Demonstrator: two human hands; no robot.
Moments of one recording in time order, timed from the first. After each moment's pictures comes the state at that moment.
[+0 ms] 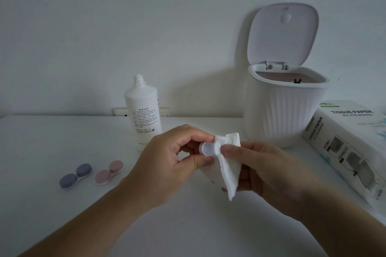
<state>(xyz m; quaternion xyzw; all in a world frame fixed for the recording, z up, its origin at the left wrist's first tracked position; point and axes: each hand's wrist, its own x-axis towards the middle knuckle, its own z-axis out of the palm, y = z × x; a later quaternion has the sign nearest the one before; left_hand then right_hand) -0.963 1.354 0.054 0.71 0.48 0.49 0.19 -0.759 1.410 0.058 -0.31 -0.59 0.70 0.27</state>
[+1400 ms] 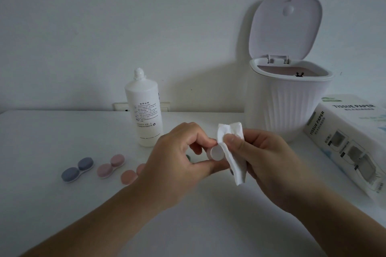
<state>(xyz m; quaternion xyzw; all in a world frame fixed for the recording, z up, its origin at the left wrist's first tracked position) -0.951 1.353 0.045 0.71 0.48 0.50 0.09 -0.765 1.406 0.051 -0.32 -0.66 0.56 0.39</state>
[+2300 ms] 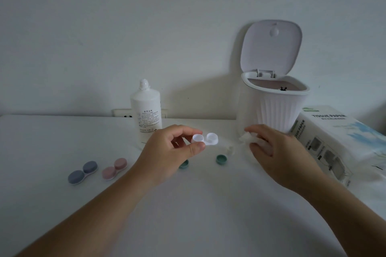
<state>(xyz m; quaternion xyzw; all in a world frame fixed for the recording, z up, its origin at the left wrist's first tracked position) -0.978 1.371 0.044 0.62 0.53 0.52 0.27 -0.717 1.427 0.053 -0.46 -0.83 0.03 0.31</state>
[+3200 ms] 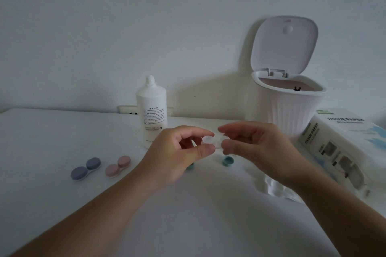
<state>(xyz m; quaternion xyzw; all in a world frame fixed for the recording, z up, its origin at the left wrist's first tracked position) -0.979 1.372 0.040 0.62 0.52 0.50 0.30 -0.766 1.428 0.072 -0.34 -0.76 0.43 0.34</state>
